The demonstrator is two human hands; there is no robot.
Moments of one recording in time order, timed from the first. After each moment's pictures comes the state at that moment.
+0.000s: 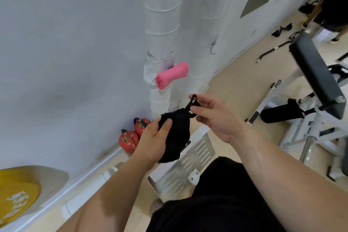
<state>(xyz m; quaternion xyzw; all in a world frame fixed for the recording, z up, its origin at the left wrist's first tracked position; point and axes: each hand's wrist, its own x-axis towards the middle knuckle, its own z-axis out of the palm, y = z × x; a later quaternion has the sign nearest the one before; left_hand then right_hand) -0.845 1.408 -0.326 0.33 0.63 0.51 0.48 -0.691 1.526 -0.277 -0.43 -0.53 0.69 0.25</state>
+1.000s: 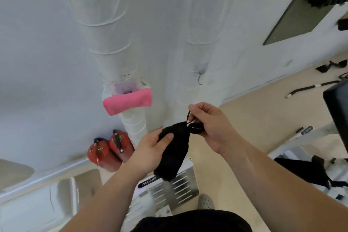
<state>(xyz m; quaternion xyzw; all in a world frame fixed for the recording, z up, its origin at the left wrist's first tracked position) -0.717 1.638 -0.354 0.30 0.70 0.50 0.42 -0.603 1.790 -0.308 -0.39 -0.53 0.74 0.18</state>
